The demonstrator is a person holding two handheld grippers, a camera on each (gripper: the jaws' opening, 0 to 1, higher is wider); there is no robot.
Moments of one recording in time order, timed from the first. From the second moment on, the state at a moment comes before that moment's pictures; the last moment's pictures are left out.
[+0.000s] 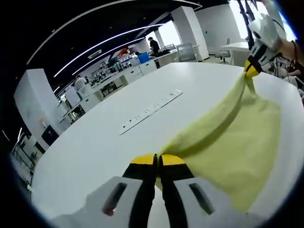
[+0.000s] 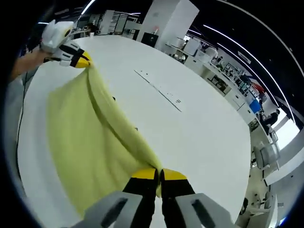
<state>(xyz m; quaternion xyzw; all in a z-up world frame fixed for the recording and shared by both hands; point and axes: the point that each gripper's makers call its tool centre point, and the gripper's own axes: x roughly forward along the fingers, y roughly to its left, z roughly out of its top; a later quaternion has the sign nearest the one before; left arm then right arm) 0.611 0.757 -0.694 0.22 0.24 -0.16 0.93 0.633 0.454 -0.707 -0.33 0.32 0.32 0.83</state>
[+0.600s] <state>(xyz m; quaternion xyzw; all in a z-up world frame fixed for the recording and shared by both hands) 0.626 0.763 -0.748 0.20 0.28 -0.16 0.92 0.652 0.456 -0.759 -0.33 0.37 0.33 0.80</state>
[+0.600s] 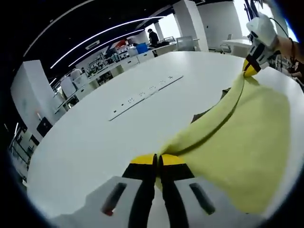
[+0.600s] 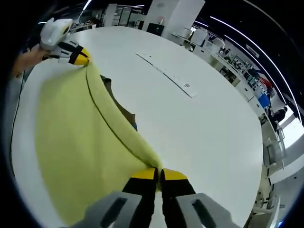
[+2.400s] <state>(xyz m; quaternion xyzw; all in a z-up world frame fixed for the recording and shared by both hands) 0.625 0.792 -0.739 0.08 0.27 -0.14 0.95 0.658 0.467 -0.739 -0.10 0.35 0.28 0.89</state>
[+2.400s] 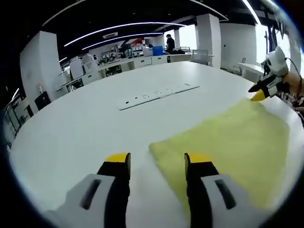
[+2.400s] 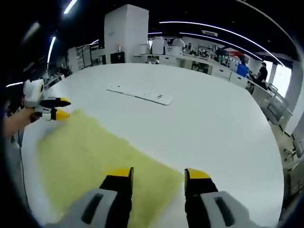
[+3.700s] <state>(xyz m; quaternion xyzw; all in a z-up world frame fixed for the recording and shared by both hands) 0.484 0.775 -0.736 0.07 0.28 -0.27 0.92 0.505 0.449 -0.726 -0.08 0.39 0.36 0.85</state>
